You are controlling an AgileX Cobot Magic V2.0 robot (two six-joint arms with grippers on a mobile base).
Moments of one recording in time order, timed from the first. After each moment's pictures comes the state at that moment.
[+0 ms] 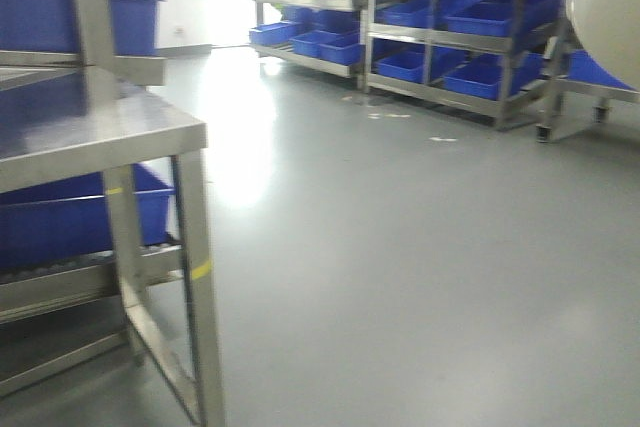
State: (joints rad) left arm -0.15 -0.01 0.01 -0.07 0.01 0.10; right arm 0.12 0.52 -0.58 0.05 0.46 0.16
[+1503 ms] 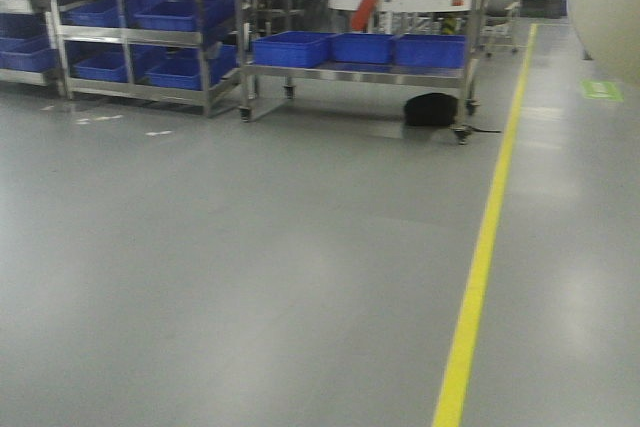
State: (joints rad) left arm -0.15 -0.01 0.01 -0.07 0.01 0.10; right arm 0.12 0.52 -0.58 0.05 0.46 0.16
